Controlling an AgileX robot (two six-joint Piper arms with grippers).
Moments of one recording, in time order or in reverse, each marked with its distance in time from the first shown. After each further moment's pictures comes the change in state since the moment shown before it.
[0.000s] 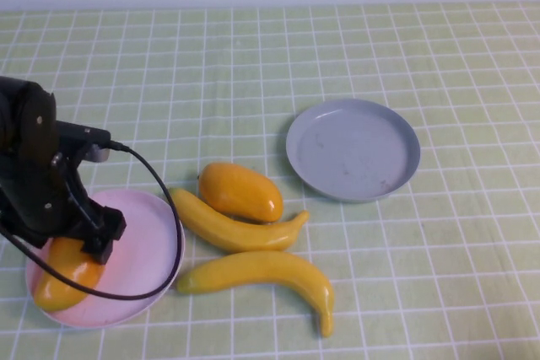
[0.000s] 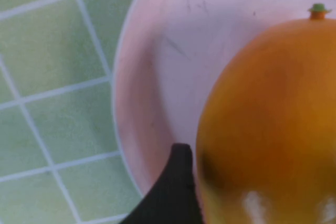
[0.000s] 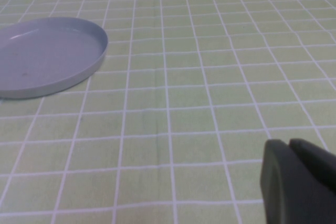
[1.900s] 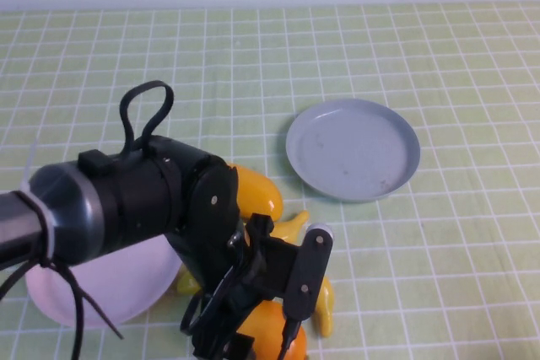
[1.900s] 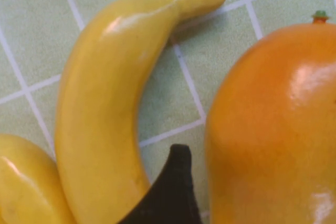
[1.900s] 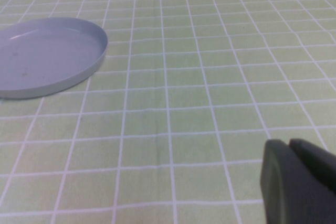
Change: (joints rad) right arm 0.000 0.000 0.000 0.000 0.000 0.000; left arm -0.553 -0.021 0.032 -0.302 -0.091 1.295
